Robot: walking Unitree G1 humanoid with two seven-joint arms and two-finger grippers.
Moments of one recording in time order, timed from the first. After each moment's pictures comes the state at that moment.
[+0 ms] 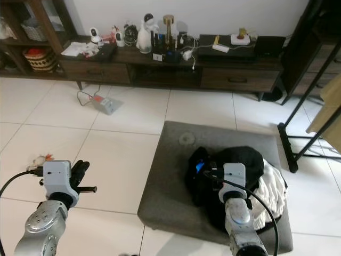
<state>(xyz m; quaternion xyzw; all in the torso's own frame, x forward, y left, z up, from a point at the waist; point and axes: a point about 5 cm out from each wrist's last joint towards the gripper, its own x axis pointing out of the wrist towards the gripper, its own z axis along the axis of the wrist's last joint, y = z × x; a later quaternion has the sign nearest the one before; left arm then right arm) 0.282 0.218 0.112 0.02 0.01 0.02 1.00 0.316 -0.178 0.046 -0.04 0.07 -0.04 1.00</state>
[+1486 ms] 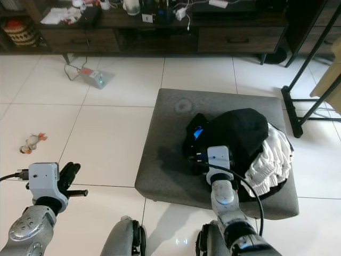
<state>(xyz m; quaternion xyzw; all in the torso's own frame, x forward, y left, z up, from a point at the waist) 0.261 0.224 0.128 0.02 0.02 0.02 1.00 0.344 -0.151 0.078 -0.09 0.00 -0.03 1.00</state>
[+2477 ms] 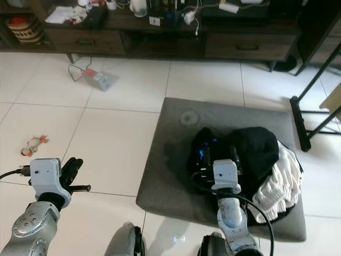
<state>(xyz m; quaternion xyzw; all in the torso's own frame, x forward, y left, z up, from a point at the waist) 0.265 0.218 0.136 0.01 0.00 0.02 1.00 0.310 -0.158 0.075 -0.11 -0.09 -0.03 0.99</state>
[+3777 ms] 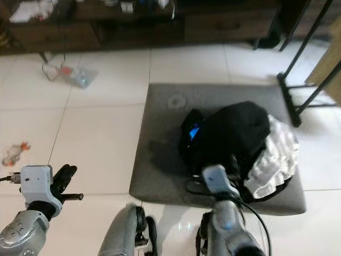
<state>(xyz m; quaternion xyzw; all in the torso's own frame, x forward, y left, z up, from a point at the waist) 0.245 0.230 0.133 0.02 0.03 0.01 1.00 0.315 -0.148 0.059 -0.28 -0.05 -0.06 0.96</state>
